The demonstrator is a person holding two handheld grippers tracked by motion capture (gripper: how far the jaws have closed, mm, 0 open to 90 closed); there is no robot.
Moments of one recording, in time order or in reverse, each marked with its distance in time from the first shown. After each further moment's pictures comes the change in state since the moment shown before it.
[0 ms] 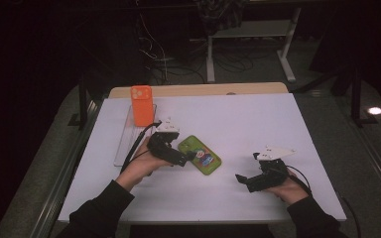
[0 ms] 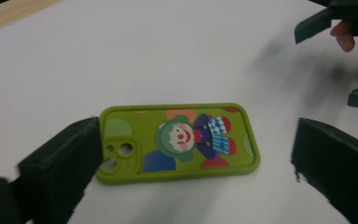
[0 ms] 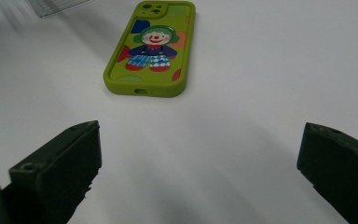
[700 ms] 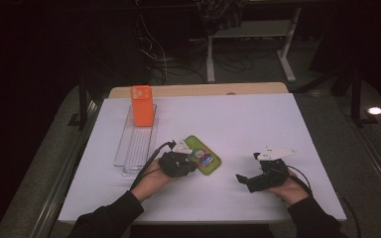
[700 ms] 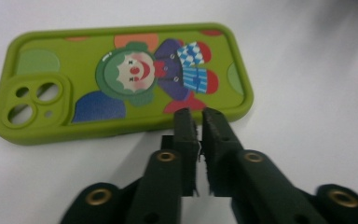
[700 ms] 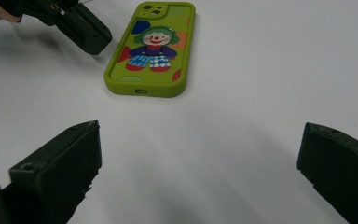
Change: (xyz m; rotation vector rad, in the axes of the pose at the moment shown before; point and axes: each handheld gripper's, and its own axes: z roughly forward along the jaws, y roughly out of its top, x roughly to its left) left arm -0.017 -0.037 0.044 0.176 -0.031 0.048; right arm -0.001 0.000 -0.002 -0.003 -0.002 -0.015
